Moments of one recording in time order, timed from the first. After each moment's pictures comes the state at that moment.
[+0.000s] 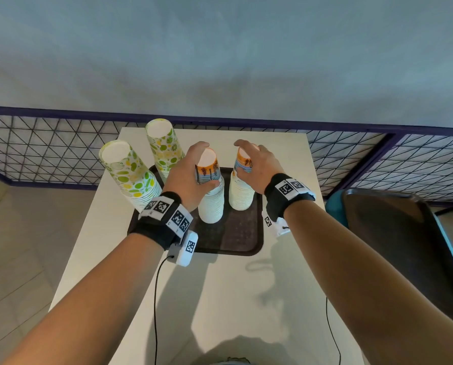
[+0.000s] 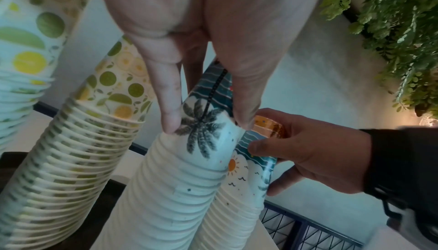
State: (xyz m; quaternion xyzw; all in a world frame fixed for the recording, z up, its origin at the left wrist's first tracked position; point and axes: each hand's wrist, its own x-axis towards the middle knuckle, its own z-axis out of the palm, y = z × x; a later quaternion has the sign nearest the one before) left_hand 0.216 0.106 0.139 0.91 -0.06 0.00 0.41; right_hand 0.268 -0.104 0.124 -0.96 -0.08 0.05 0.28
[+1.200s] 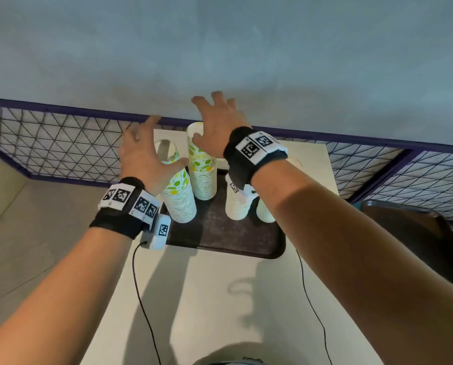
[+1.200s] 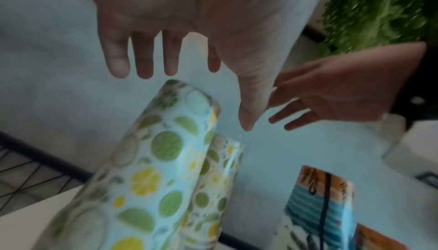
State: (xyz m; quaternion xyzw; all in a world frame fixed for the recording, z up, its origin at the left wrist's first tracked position) left_hand 0.206 0.238 0.186 0.94 0.10 0.13 0.29; right_hand 0.277 0.066 0.250 -0.98 -0.19 0.00 0.10
